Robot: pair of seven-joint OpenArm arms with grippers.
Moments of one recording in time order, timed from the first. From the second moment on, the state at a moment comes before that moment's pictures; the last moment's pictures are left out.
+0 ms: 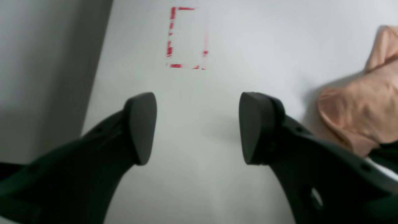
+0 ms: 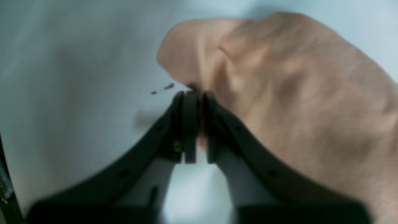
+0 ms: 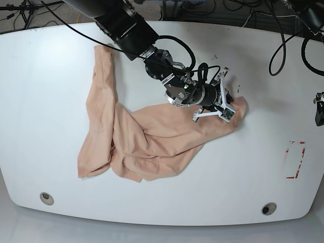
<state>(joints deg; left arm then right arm) 0.6 -28.4 -47.7 98.4 -38.4 -34.9 63.1 15.4 -8.4 -39.4 68.8 10.6 23.2 -37.0</state>
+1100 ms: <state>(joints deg) 0.0 -28.0 -40.7 98.3 -38.7 -35.0 62.9 0.7 8.9 -6.0 94.8 28.3 18.2 -42.9</state>
